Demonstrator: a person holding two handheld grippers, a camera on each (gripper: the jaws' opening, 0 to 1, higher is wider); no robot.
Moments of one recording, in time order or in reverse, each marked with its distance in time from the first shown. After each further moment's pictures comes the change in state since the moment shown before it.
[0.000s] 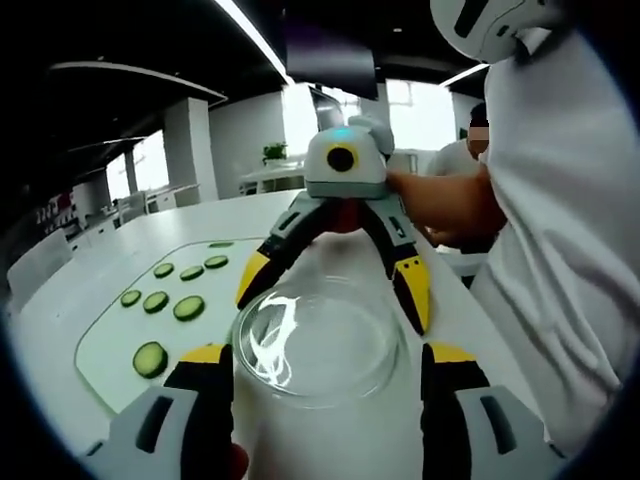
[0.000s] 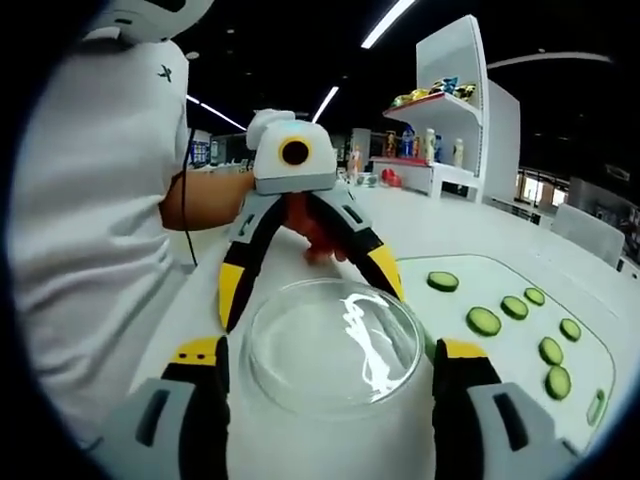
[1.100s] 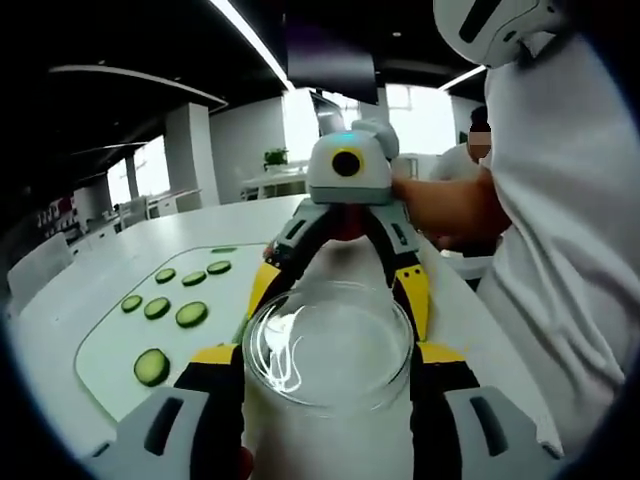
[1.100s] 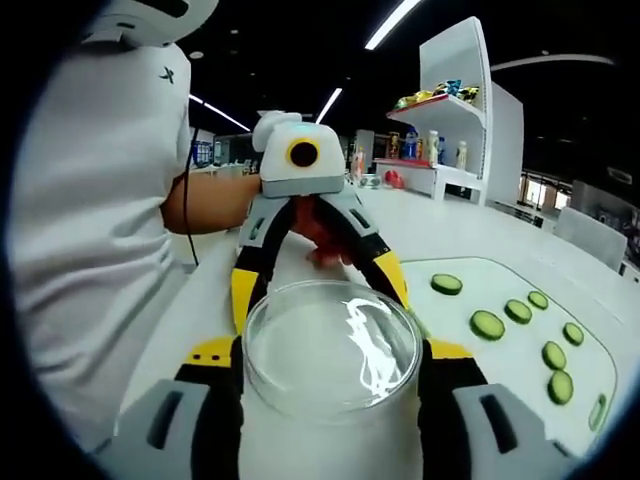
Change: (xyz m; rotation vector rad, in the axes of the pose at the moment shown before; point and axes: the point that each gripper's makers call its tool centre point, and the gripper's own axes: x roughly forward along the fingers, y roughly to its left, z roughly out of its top) left arm 0.004 0.004 0.002 0.005 -0.026 0.006; right arm 0.002 0.002 0.001 -0.008 -0.006 0.015
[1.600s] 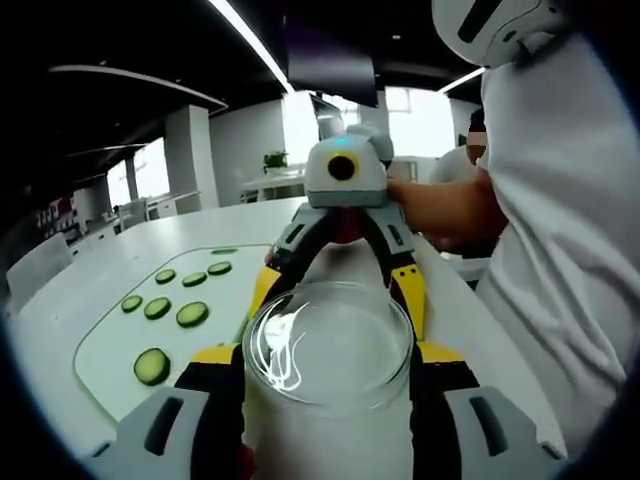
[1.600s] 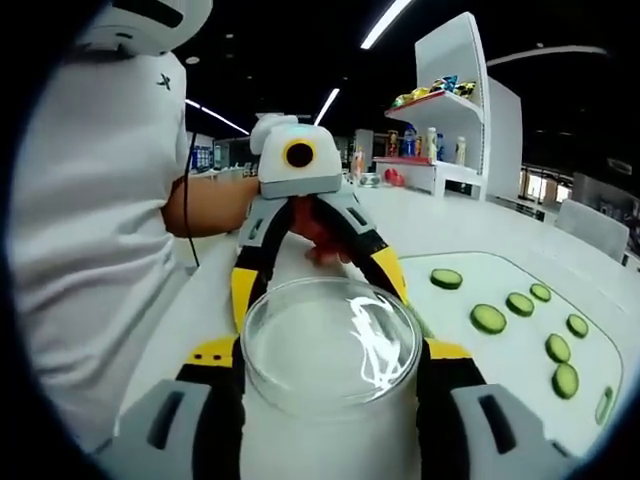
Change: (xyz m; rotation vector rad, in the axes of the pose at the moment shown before) left arm -0.001 0.001 -0.001 -0.002 -0.014 -0.005; right arm 0.001 -0.002 -0.003 0.031 -0.002 0.013
